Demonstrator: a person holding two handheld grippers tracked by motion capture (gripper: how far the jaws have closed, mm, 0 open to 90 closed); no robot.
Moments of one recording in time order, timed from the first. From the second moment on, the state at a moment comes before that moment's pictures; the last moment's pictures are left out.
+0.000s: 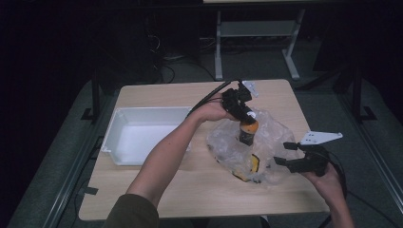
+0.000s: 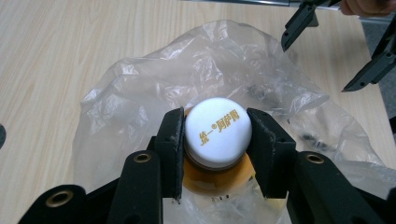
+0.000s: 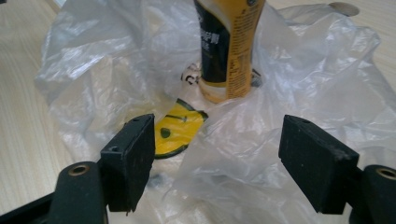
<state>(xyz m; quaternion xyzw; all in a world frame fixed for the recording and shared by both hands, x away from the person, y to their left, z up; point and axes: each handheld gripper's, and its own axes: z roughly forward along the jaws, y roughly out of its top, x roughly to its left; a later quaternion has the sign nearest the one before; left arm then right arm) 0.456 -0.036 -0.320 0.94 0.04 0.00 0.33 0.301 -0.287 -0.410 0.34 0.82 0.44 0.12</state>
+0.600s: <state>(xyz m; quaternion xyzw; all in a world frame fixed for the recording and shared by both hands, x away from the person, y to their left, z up) 0.451 -0.039 -0.285 0.95 0.03 0.01 0.32 0.298 -0.295 -0.411 0.35 0.81 0.45 0.14</state>
